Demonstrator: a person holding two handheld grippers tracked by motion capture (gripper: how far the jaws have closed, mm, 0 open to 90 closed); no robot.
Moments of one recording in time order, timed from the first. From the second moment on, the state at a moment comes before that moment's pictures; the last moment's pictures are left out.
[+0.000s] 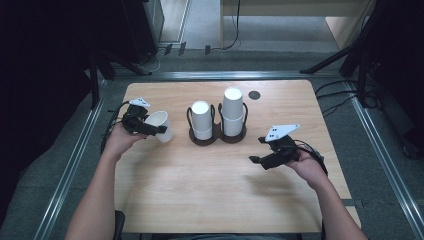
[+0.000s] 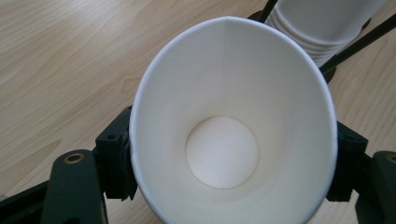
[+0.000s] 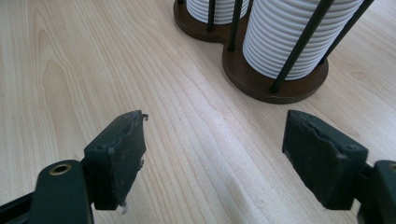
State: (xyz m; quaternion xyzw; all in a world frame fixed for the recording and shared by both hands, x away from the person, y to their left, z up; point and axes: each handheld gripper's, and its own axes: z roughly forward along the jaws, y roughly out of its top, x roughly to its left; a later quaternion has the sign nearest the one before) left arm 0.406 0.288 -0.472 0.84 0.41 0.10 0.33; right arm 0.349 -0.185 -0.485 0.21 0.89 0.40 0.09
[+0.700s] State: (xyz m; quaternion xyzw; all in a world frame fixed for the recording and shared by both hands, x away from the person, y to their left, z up) left arm 0.411 0.289 -0.484 0.84 0.43 0.11 0.30; right arm 0.348 -0.183 -0.487 0.20 0.89 0.39 0.09
